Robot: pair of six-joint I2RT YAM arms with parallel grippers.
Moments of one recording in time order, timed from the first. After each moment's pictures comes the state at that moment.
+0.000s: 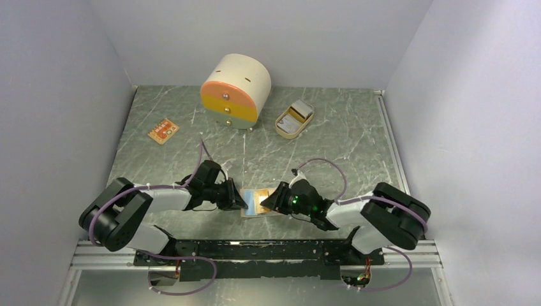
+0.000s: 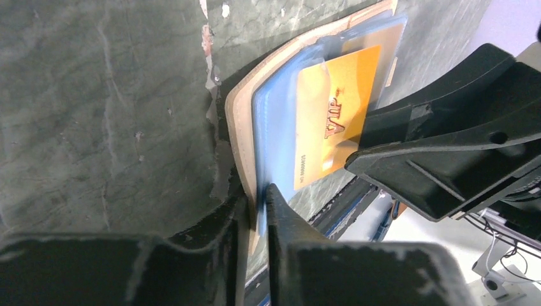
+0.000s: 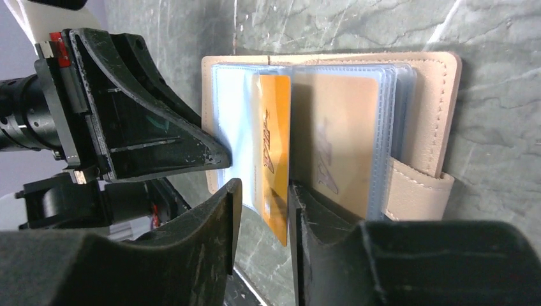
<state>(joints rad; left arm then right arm) -0.60 1.42 0.38 0.19 0.50 -0.91 0.92 1.46 0.23 0.73 -0.06 1.12</state>
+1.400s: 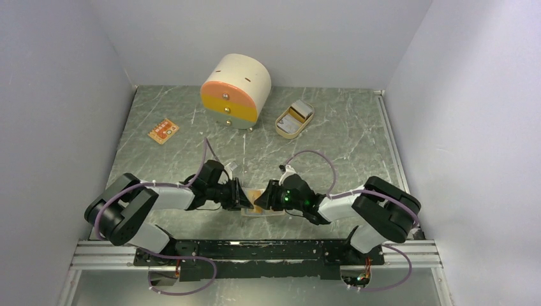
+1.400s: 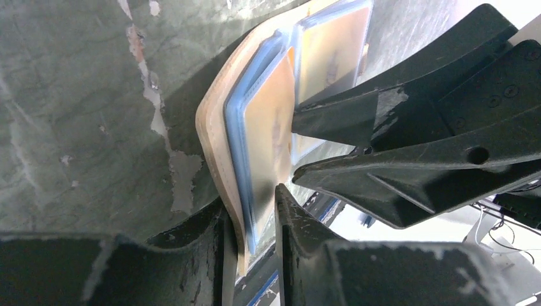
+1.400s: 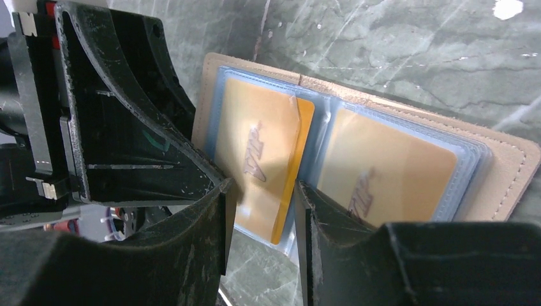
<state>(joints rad) -0.63 1.47 0.39 0.29 0.56 -0.92 0.93 1.51 0.35 0.63 -0.09 0.90</state>
